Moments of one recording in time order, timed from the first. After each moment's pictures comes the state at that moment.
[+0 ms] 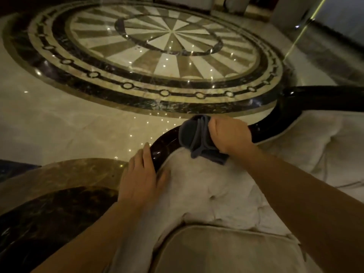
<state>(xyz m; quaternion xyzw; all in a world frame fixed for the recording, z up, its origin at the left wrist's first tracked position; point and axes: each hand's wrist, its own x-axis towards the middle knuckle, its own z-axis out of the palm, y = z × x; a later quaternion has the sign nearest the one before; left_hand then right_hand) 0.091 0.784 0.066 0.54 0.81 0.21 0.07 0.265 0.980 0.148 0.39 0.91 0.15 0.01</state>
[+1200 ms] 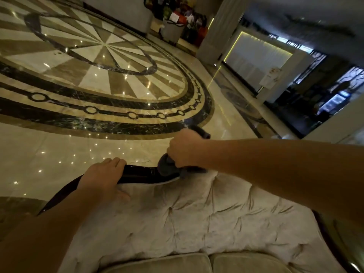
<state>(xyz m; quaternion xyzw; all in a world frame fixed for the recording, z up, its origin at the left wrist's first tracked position) 0.128 0.939 0.134 0.74 0.66 0.10 0.04 0.322 1.021 0.316 0.20 0.85 0.30 0.37</state>
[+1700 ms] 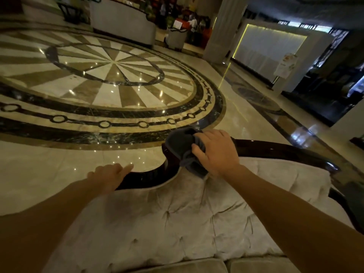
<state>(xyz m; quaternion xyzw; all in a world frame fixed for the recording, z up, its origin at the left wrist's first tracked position) 0.158 0.949 0.175 0.60 0.74 0.15 0.25 0.456 1.019 0.298 0.45 0.86 0.18 -0.14</state>
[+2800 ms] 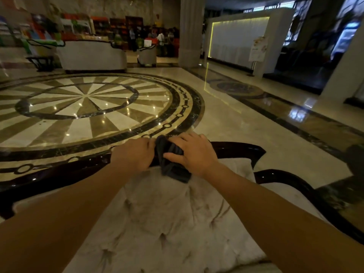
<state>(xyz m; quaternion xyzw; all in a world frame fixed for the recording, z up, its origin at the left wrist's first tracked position) 0.589 1.089 0.328 0.71 0.68 0.19 0.02 0.784 1.110 0.311 0.47 0.85 0.10 -0.22</state>
